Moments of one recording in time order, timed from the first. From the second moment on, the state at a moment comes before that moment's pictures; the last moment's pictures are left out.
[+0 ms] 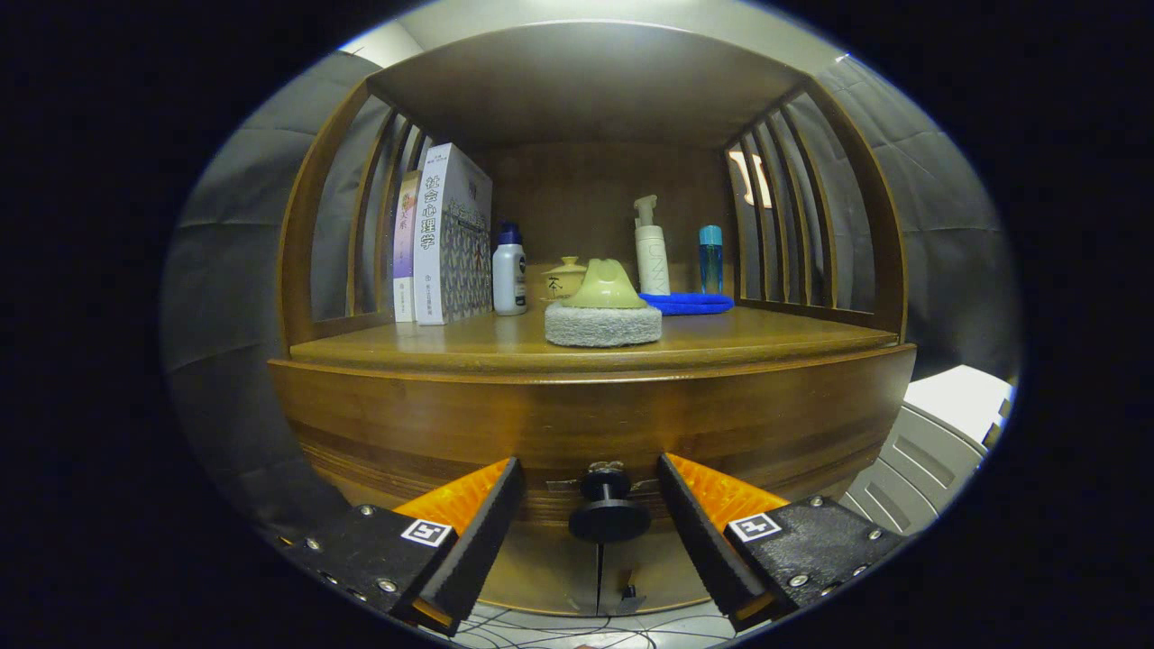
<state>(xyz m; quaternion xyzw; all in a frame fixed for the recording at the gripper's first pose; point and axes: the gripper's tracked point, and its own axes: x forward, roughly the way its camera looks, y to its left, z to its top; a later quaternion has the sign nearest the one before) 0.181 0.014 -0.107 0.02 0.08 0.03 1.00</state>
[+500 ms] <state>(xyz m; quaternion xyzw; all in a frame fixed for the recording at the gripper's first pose) 0.174 0.014 -0.086 0.05 0.06 0.03 1.00</state>
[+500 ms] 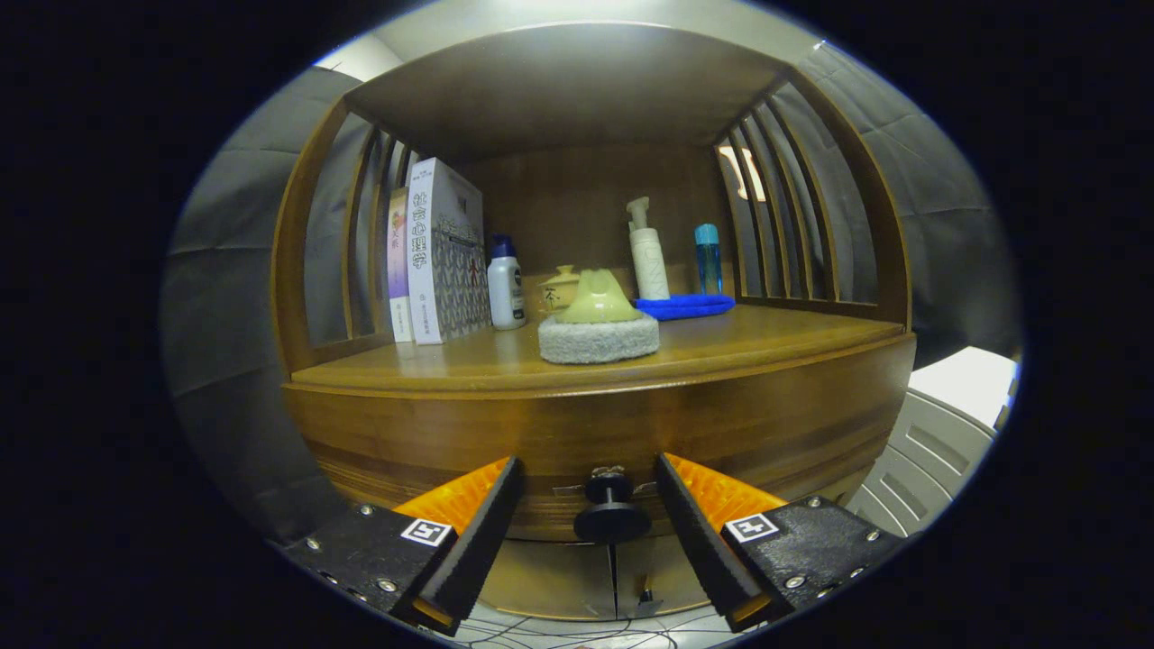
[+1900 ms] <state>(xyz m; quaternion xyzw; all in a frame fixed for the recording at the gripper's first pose) -0.037 0.005 0.049 0.04 -0.04 0.03 1.00</state>
